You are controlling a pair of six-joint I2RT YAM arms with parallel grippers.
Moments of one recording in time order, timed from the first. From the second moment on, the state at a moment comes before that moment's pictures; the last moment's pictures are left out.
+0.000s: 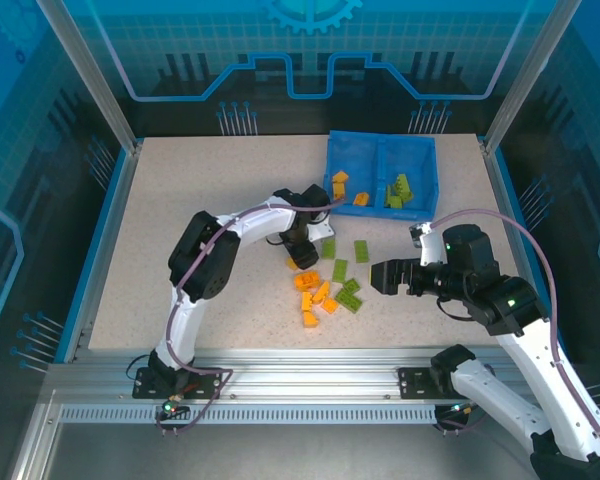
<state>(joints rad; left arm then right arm) -0.61 2.17 1.65 -0.92 -0.01 0.34 0.42 0.71 0.98 -0.98 -0.37 0.45</state>
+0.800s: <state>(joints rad) -0.58 2.04 1.44 -0.83 0.00 -0.06 0.42 0.70 0.98 -0.99 -0.37 0.46</state>
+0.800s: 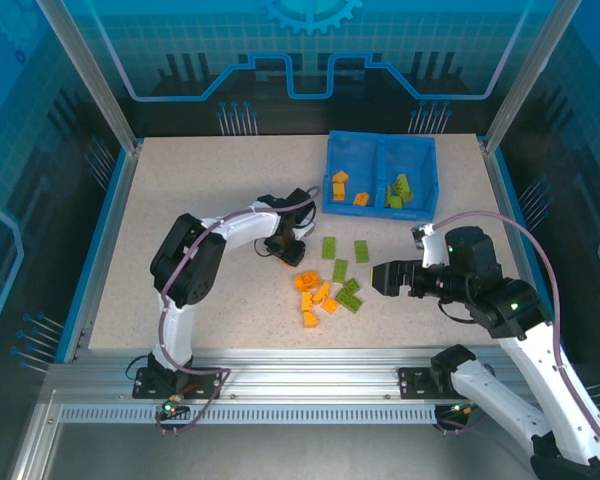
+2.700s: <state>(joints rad) -1.03 1.33 1.46 -0.48 -0.08 -0.03 0.44 0.90 0.87 -0.86 -0.15 0.48</state>
